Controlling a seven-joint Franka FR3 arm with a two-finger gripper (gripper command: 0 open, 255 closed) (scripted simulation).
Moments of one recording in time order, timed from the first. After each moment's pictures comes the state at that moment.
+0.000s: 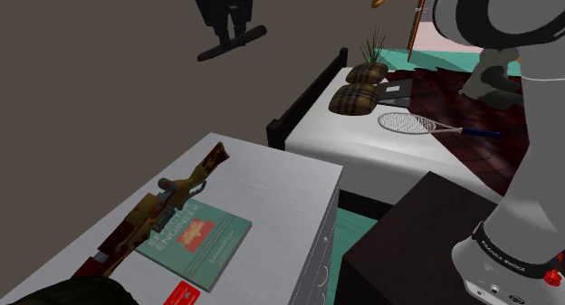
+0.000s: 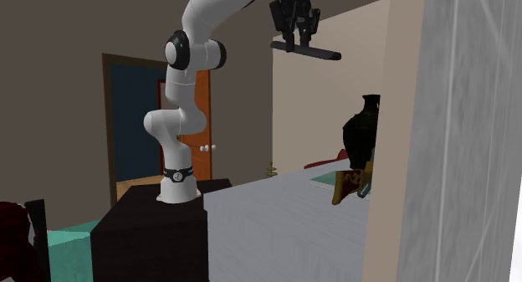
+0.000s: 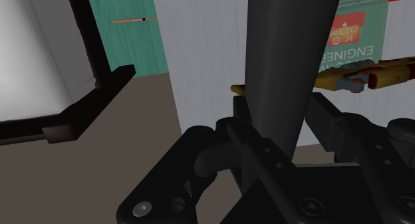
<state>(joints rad) 0.30 0.48 0.31 -0.74 -0.06 1.21 0.19</state>
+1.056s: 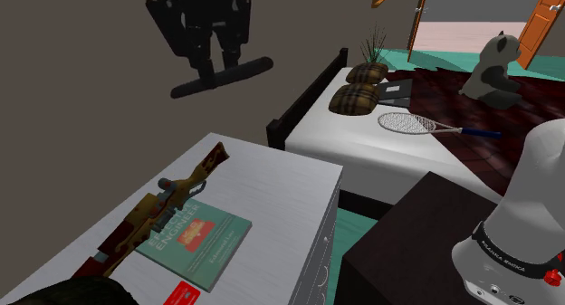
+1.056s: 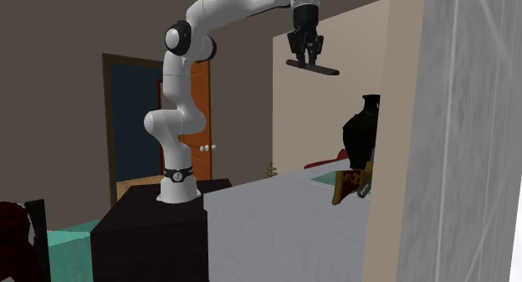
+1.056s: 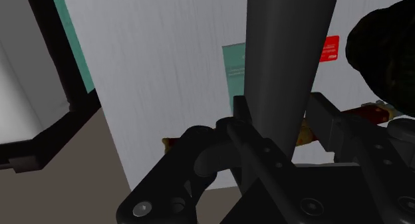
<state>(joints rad) 0.40 0.09 0.43 -1.31 0.04 1.42 0.46</state>
